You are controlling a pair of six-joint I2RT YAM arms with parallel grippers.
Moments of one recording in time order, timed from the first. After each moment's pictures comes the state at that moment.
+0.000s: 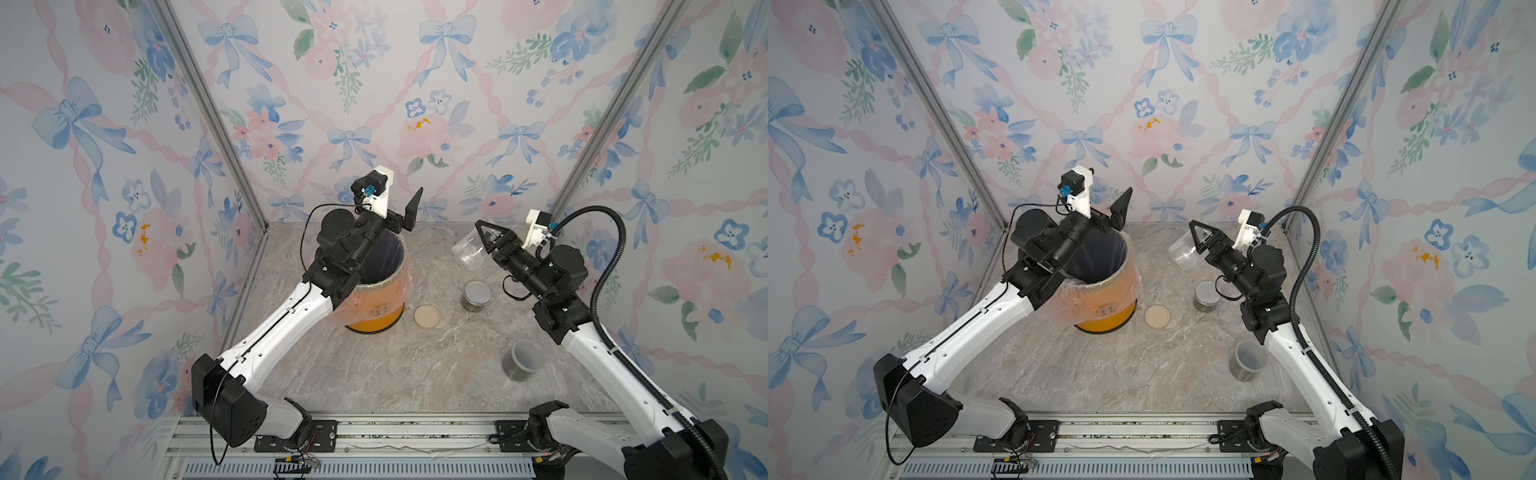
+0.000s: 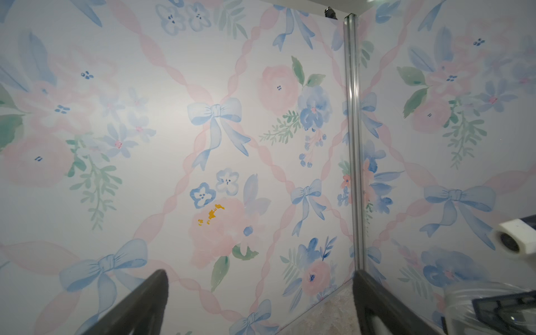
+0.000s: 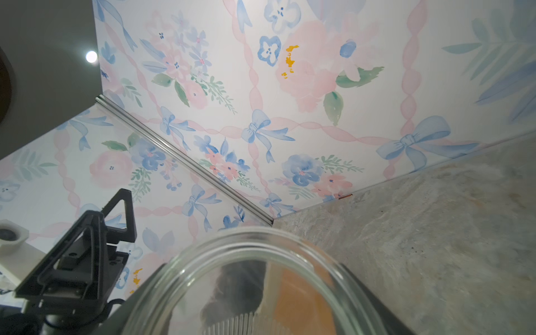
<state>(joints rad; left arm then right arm) -0.60 1.39 1.39 0.31 -0.07 0.12 0.30 1.08 0.92 0.24 -0.28 0.89</state>
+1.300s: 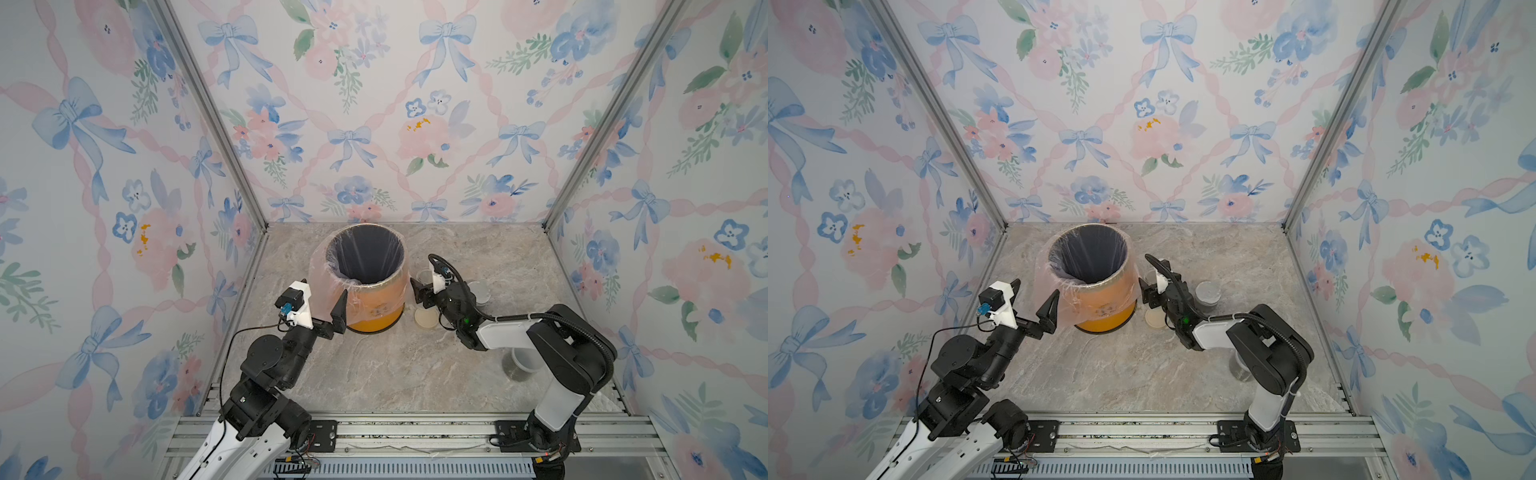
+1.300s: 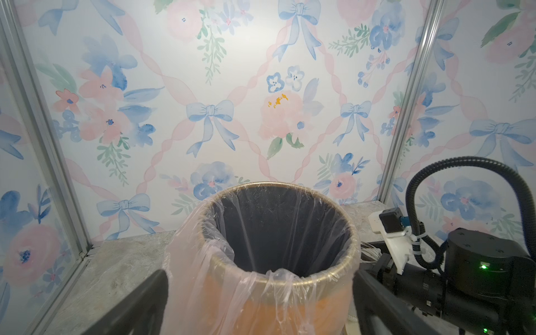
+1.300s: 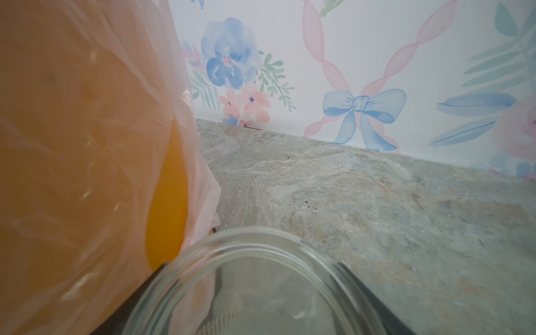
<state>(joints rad) -0.59 0.35 0.57 -0.10 -0.30 -0.03 0.68 1.78 0.73 0.86 0.25 0.09</state>
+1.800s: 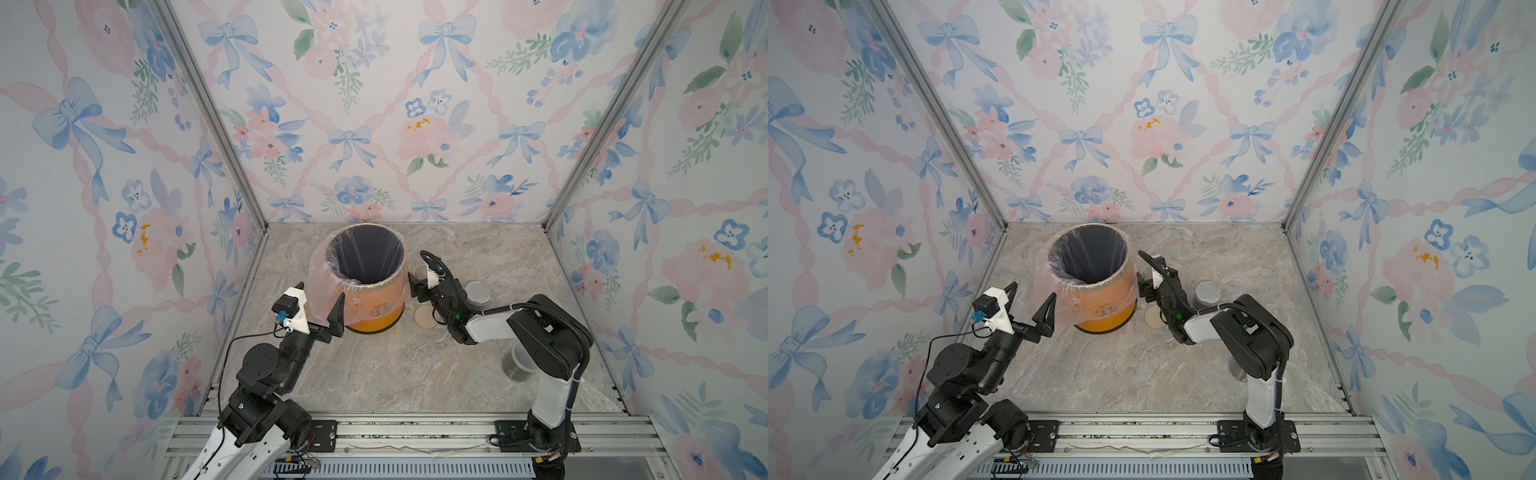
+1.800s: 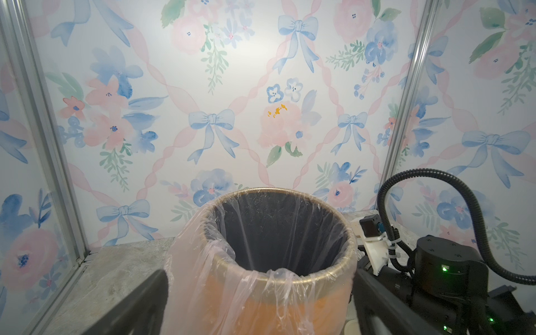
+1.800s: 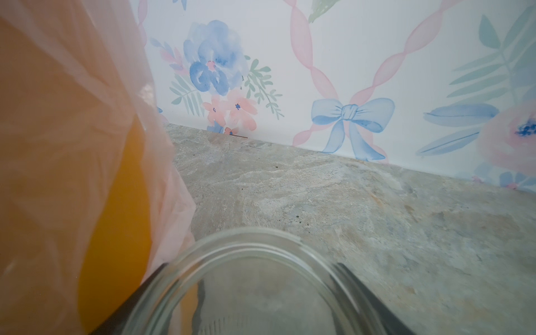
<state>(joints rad) -0.59 0.31 0.54 -0.07 -0.29 -0.02 0.67 1.90 0.84 0.92 0.30 0.06</state>
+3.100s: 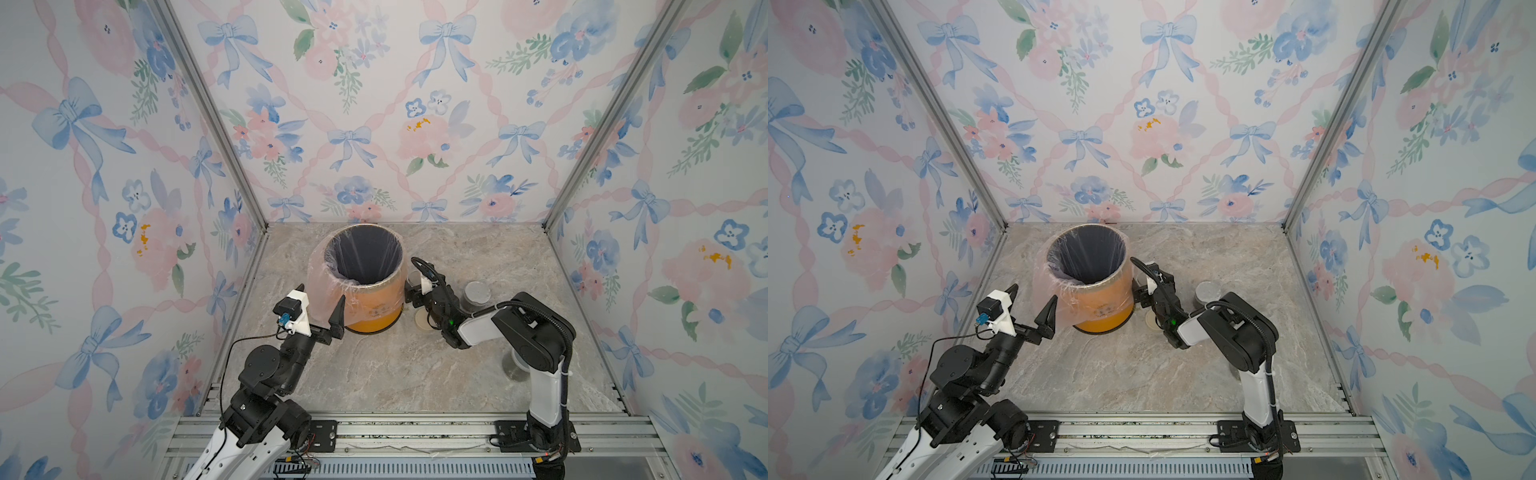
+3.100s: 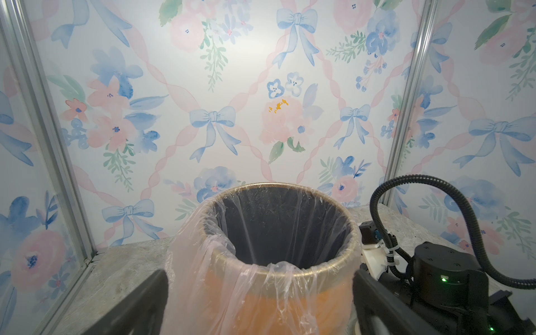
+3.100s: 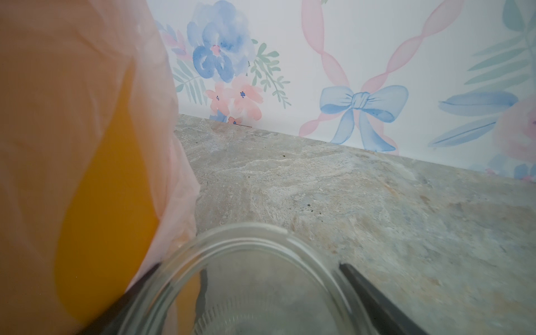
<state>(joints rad) -0.59 0.29 0.51 -0.07 -0.30 0.01 0.72 2.00 0.83 1.00 0.34 0.05</state>
